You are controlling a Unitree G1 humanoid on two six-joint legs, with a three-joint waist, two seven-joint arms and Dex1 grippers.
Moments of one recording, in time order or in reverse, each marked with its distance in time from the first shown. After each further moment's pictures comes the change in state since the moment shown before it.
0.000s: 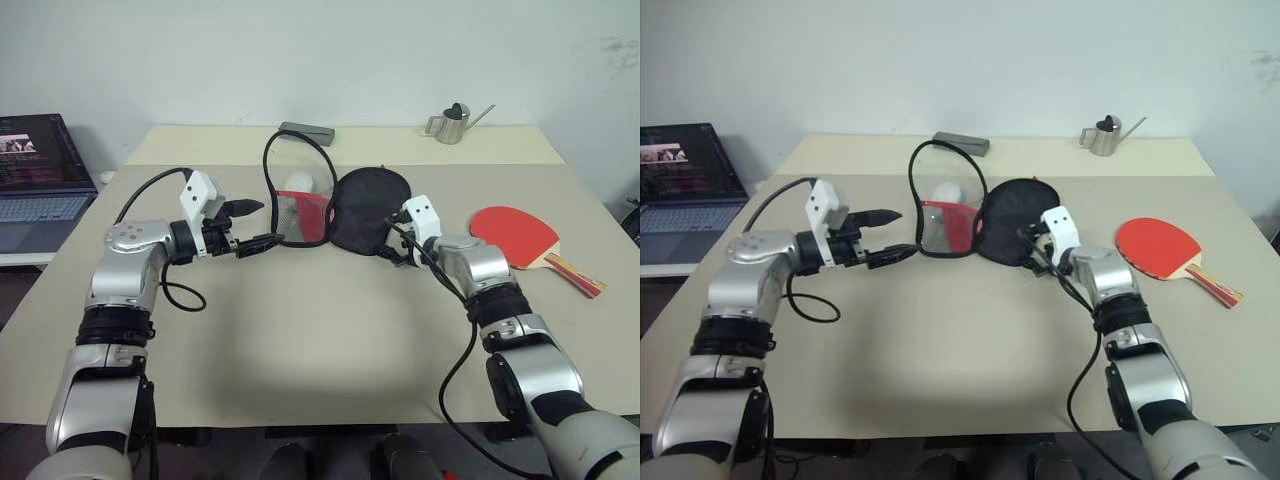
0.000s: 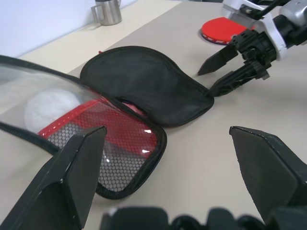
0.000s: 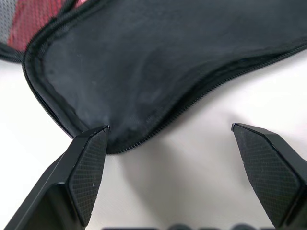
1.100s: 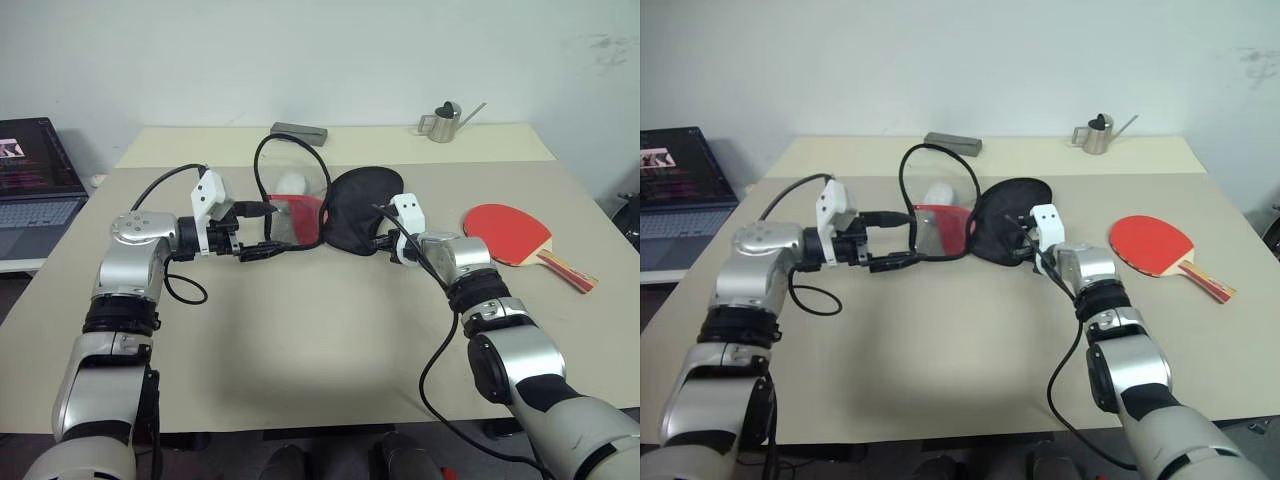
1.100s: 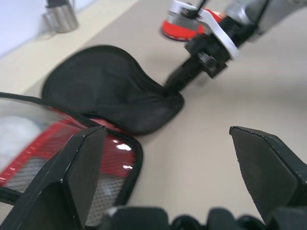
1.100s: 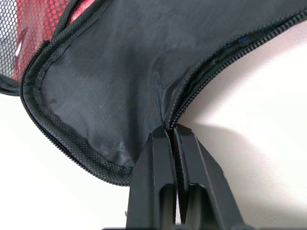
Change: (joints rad) left arm -0.002 -0.010 -0.030 0.014 0.036 -0.044 -0.164; right arm -0.102 0.035 -0.044 0.161 0.018 0.019 -0.035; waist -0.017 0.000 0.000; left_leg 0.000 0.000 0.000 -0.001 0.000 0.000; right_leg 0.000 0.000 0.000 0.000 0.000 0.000
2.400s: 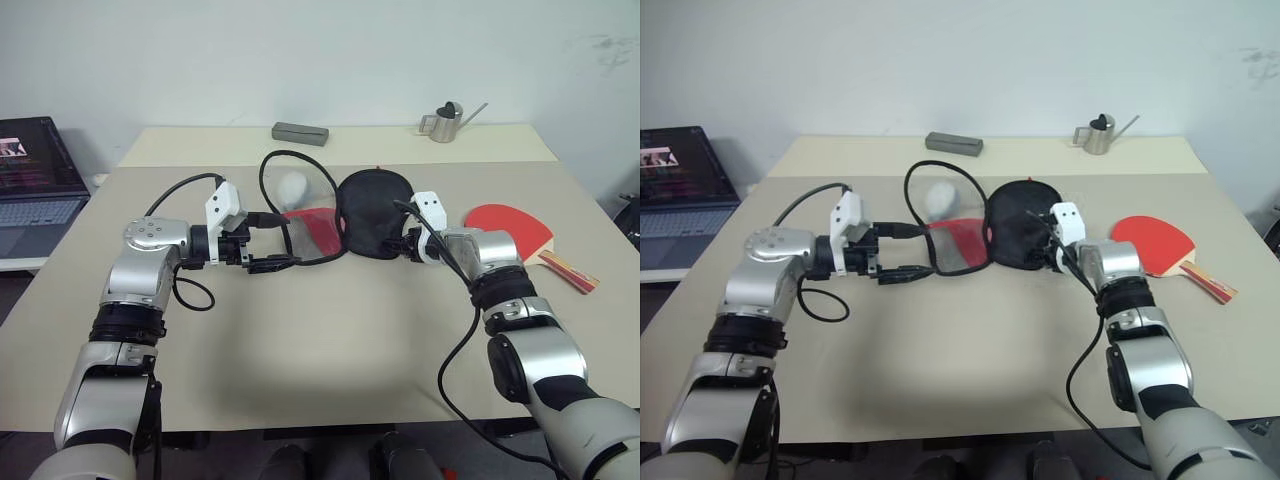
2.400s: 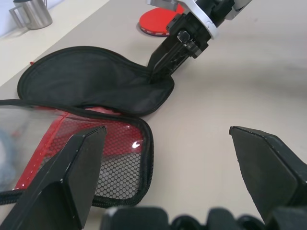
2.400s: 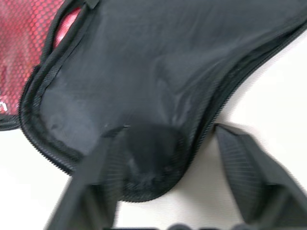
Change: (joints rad) left arm 0.005 -0.013 -0.030 -0.065 -0.004 0.022 0.012; right arm 0.018 -0.090 0.005 -0.073 0.026 0.095 0.019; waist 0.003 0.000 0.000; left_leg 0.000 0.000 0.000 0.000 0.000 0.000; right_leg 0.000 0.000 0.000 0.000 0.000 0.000
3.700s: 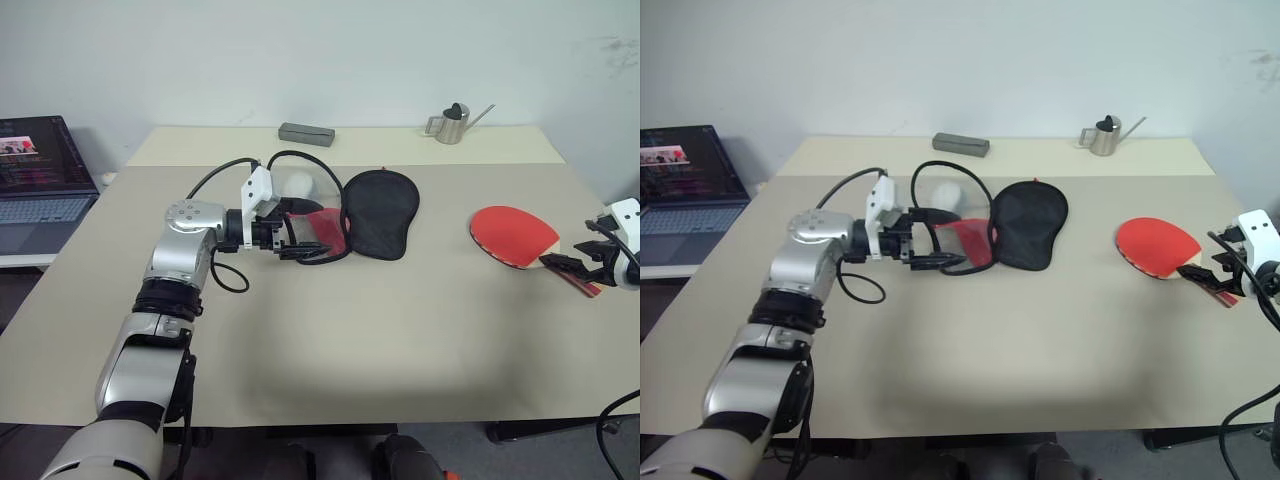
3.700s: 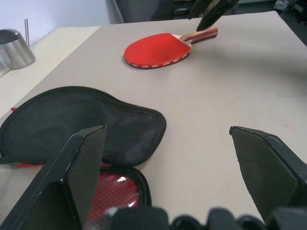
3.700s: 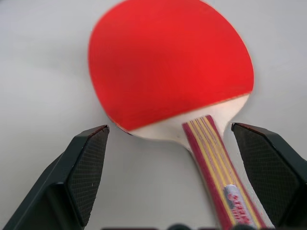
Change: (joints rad) left arm -0.163 -0.135 -0.058 0.158 0.018 -0.093 -0.039; right arm 0.325 -0.705 -0.074 -0.003 0.008 -0.282 0.433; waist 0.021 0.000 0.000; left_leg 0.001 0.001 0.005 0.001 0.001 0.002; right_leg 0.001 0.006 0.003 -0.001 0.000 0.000
